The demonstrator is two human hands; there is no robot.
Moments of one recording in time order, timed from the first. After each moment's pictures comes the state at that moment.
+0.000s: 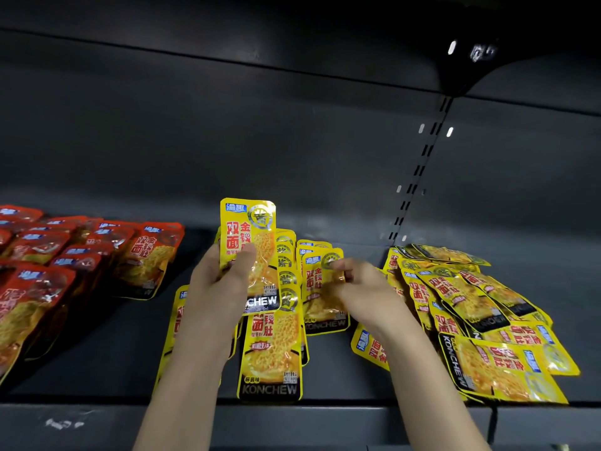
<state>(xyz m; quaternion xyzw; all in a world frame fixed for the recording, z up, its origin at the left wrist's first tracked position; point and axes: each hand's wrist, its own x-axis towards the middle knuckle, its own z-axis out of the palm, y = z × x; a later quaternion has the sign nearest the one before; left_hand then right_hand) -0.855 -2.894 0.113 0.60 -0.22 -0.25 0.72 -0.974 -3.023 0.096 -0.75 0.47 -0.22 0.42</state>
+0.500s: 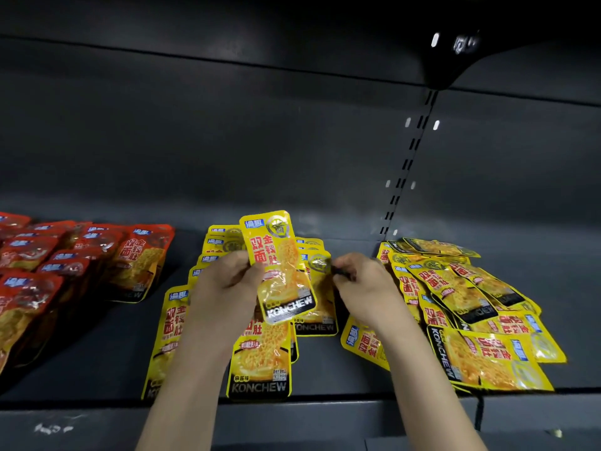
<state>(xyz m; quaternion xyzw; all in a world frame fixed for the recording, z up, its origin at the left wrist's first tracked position) -0.866 -2.899 0.114 0.67 -0.31 -0.24 0.63 -0.990 -3.030 0.094 -0.78 0.48 -0.23 0.32</state>
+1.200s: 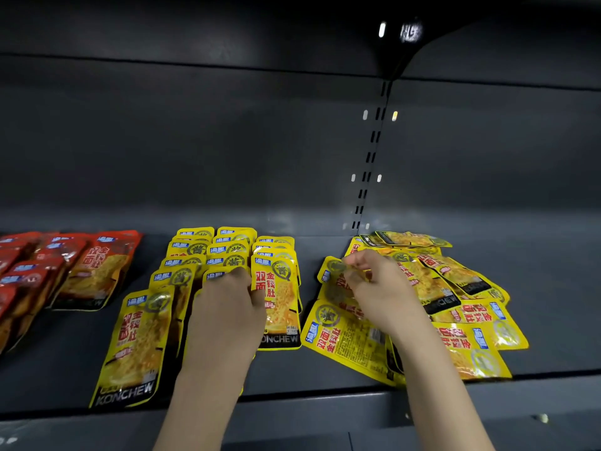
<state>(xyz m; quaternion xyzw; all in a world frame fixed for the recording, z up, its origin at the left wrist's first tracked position) -0.903 -2.935 0.095 0.87 -0.41 0.06 0.27 -1.052 -3.049 0.097 -0.77 0.48 -0.28 0.31</state>
